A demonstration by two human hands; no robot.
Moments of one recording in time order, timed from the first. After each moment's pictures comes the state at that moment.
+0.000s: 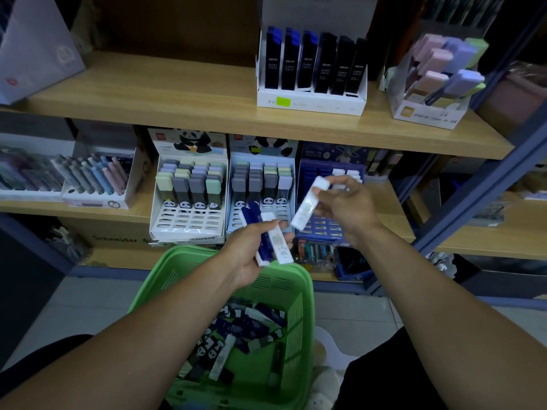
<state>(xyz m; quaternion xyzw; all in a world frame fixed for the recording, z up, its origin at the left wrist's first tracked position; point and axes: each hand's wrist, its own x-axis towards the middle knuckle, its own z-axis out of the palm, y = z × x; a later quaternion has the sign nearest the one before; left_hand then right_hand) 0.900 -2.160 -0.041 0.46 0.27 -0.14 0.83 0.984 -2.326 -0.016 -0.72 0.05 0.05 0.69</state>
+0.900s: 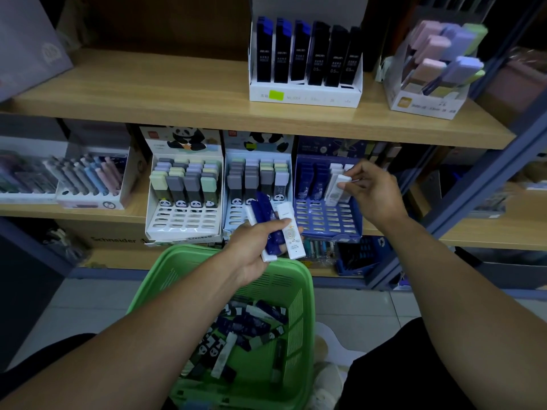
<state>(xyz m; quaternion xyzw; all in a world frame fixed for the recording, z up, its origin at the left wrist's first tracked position) 0.907 -2.171 -0.048 0.48 0.25 -0.12 0.83 1.015 -2.383 -0.027 -0.89 -0.10 -0.06 0.44</state>
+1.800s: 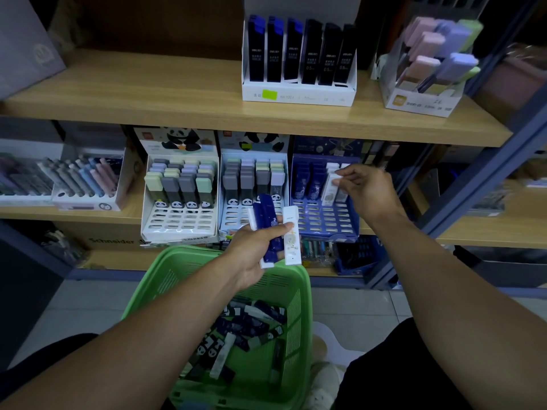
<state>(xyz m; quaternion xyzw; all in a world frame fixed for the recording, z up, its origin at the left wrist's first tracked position) 0.905 -2.178 -0.049 0.52 0.26 -0.13 0.81 1.025 -2.381 -0.030 -0.90 -0.09 -0.07 0.42</state>
